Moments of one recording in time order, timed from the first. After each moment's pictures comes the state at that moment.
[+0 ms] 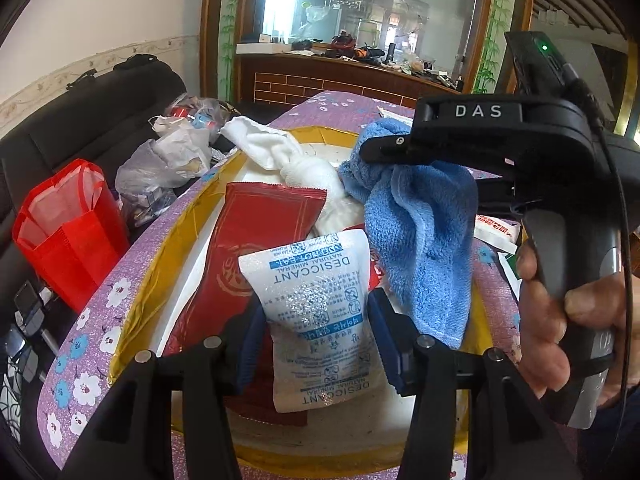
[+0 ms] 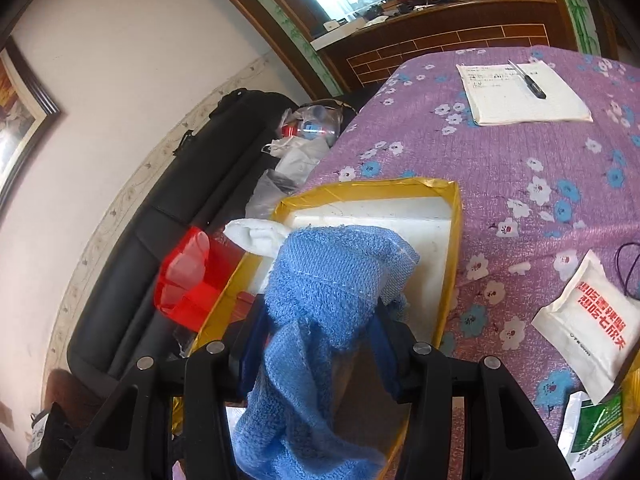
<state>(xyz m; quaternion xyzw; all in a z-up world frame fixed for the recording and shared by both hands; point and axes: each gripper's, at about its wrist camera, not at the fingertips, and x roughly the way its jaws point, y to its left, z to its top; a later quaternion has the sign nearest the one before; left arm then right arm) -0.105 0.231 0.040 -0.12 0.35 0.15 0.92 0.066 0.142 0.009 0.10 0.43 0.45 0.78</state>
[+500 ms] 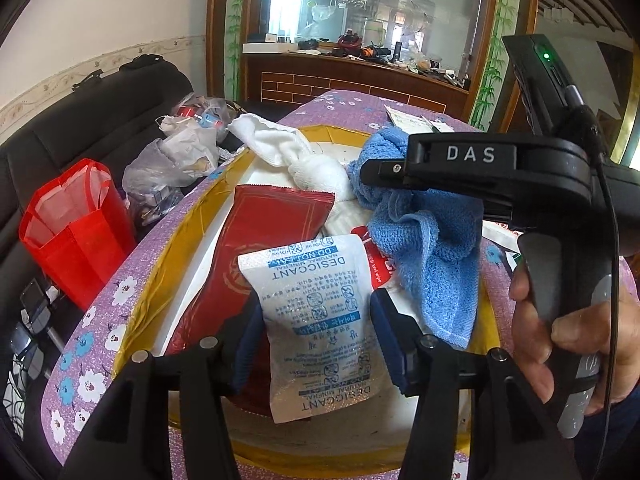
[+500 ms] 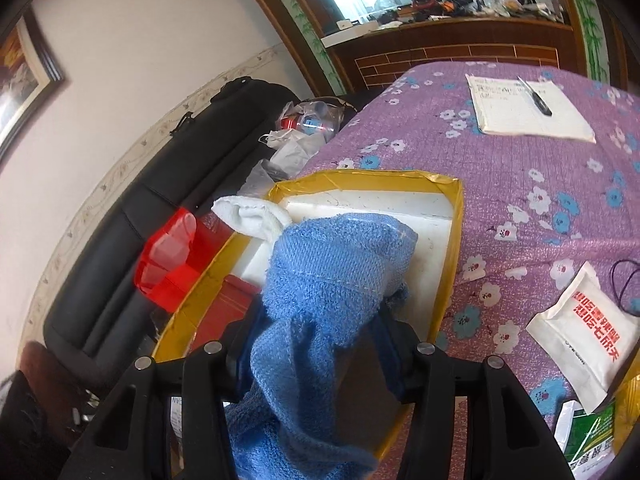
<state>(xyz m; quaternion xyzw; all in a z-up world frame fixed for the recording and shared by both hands) -0.104 0.234 0.039 -0.12 0.35 0.16 0.91 0.053 0.151 0.003 0.03 0.41 0.44 0.80</state>
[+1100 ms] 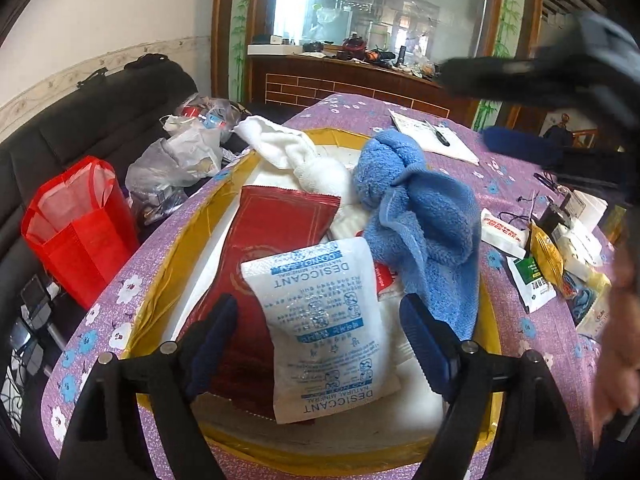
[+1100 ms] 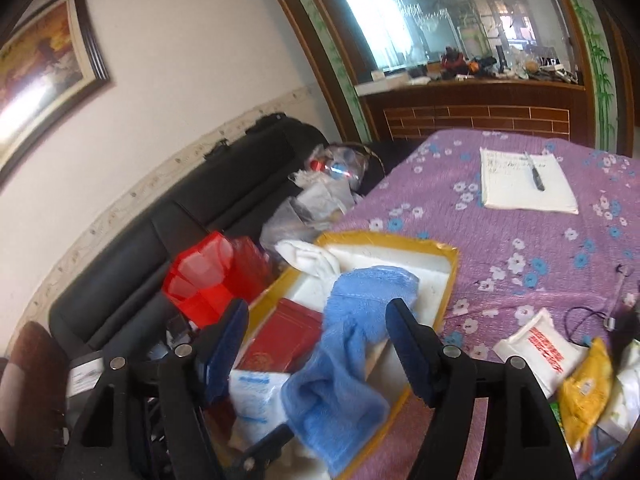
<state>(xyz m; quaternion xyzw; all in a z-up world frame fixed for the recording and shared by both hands) -0.108 0.237 0.040 -0.13 0.34 0.17 0.91 0.004 0.105 0.075 0.03 0.32 0.48 0.82</state>
